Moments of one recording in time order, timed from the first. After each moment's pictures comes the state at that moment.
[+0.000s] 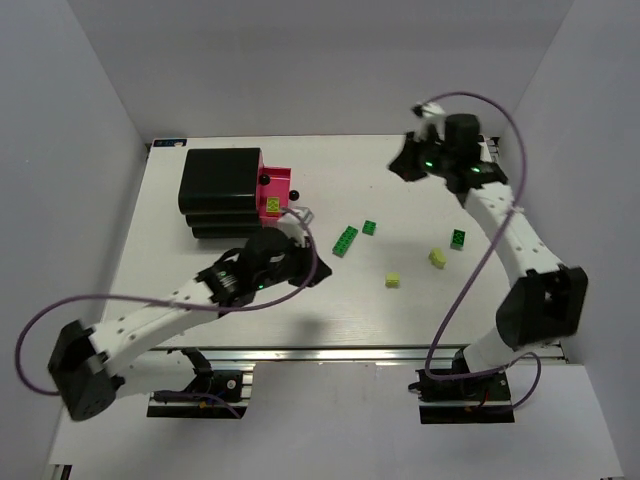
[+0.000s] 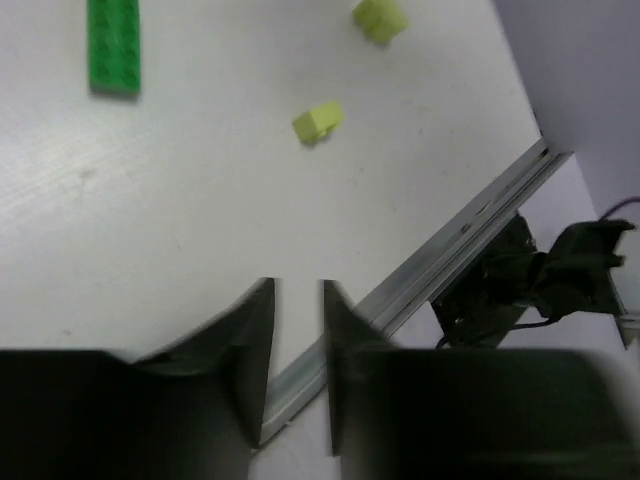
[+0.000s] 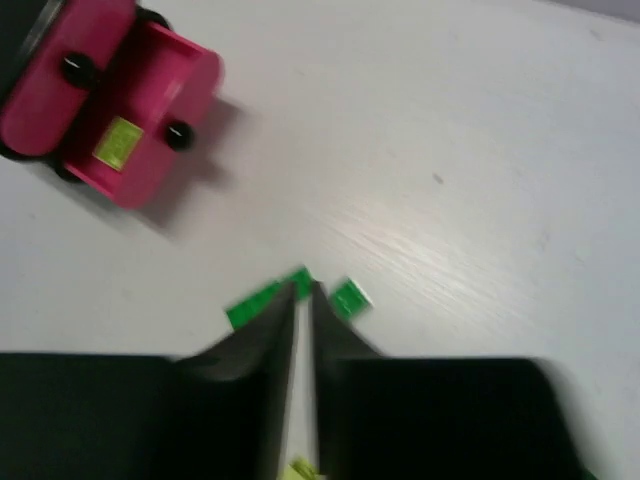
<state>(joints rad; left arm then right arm) -0.88 1.07 0.81 -0.18 0.04 -0.60 0.29 1.58 1.49 -0.37 -0.44 0.05</state>
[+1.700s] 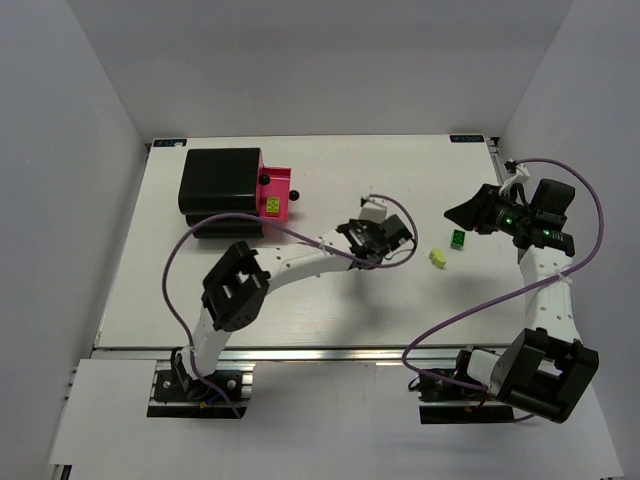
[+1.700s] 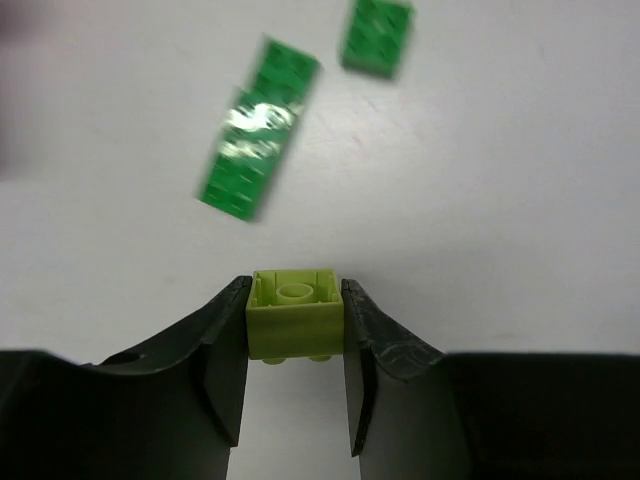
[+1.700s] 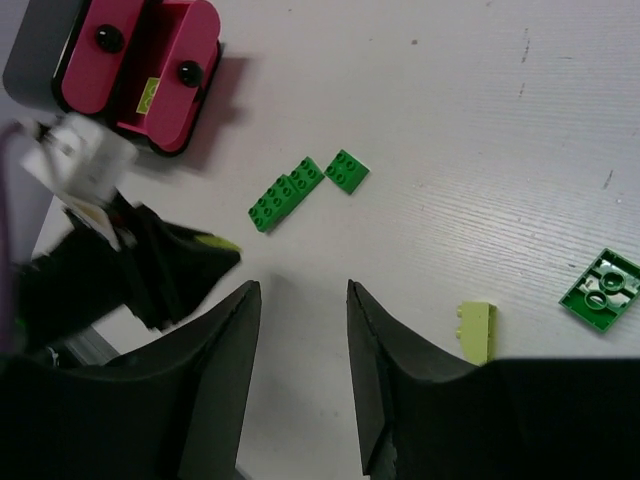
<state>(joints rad) -1.08 2.12 1.73 -0.70 -0.61 -0.76 -0.31 1.17 0.96 -0.38 -0.92 0.10</state>
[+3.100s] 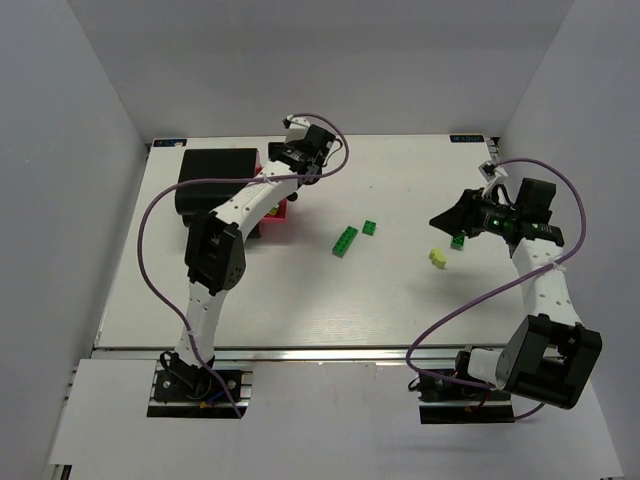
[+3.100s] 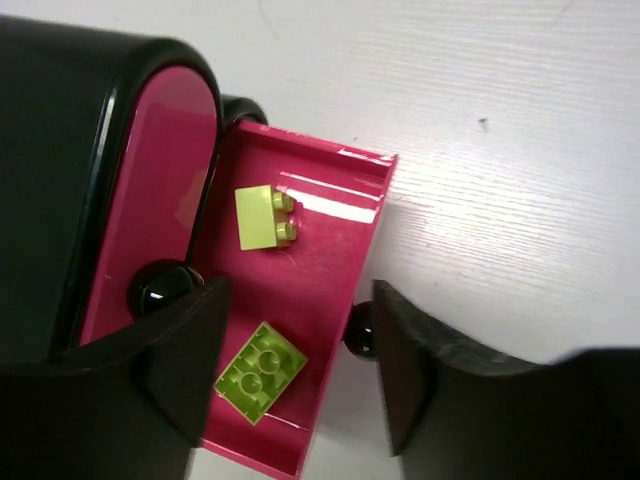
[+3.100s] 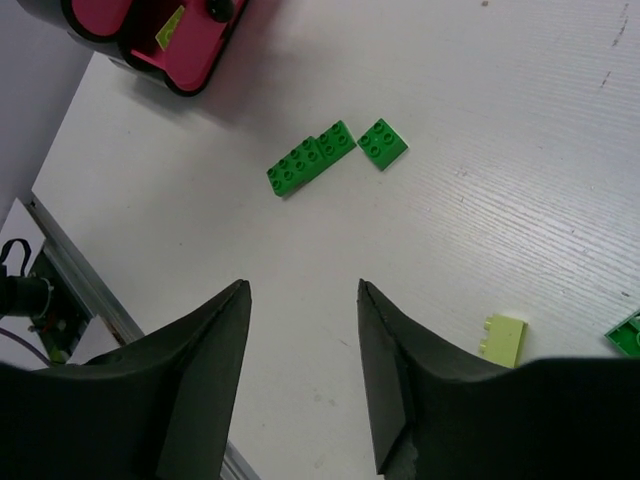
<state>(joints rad) -0.58 2.20 2.08 -0.81 -0.82 -0.43 -0.24 1.24 0.96 -0.42 -1.01 -0.04</state>
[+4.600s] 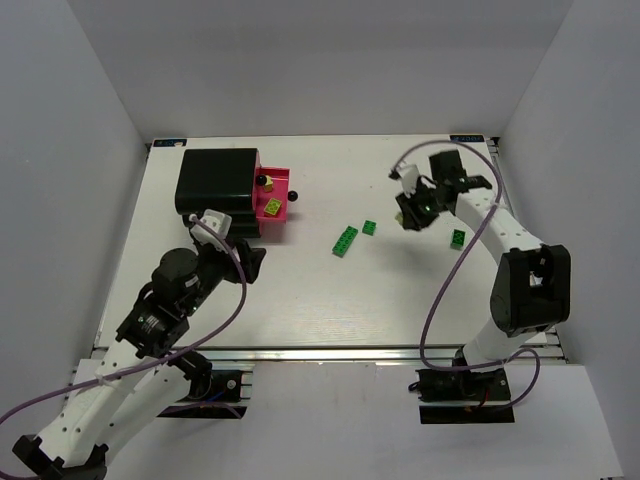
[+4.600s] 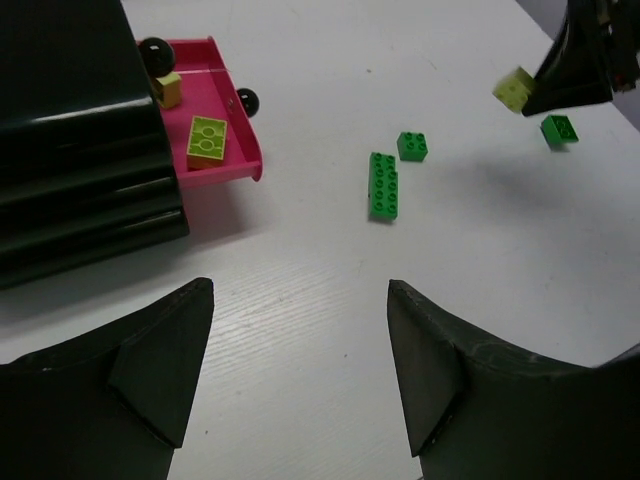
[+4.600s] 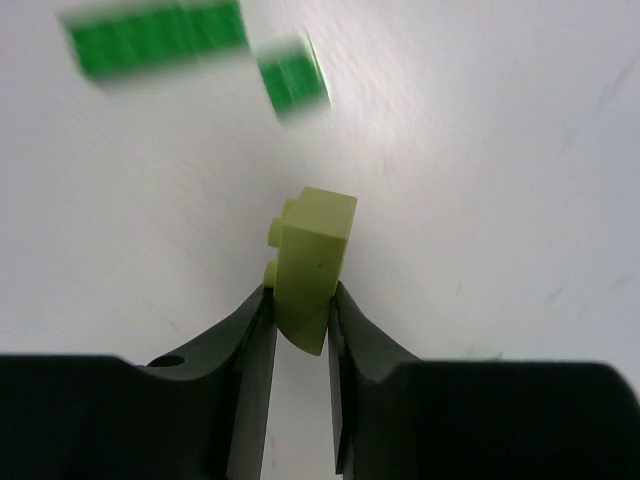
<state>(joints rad) -0.58 0.58 0.71 -0.35 -0.10 -0.19 0.18 1.64 1.23 -0.68 -0.35 -0.55</state>
